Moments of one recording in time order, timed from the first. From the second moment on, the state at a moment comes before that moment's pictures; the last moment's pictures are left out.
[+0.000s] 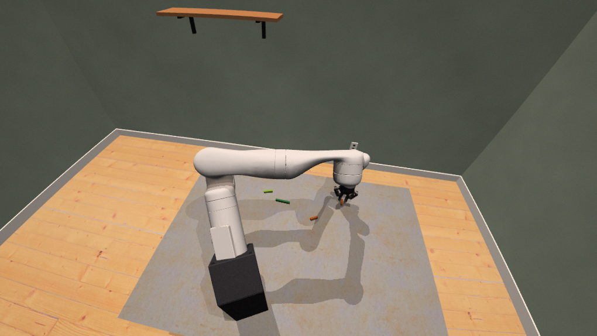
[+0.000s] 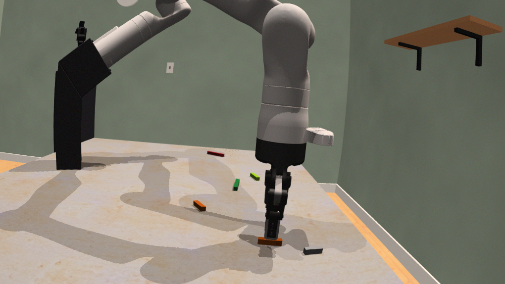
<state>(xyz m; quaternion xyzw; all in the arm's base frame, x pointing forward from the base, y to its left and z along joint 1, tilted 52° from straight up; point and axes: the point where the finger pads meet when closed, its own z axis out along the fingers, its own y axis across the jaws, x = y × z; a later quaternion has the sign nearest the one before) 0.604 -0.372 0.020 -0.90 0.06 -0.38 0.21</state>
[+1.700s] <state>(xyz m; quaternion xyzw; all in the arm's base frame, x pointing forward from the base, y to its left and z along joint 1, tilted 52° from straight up) 0.616 -0.366 0.009 -0.90 0.06 -0.38 0.21</state>
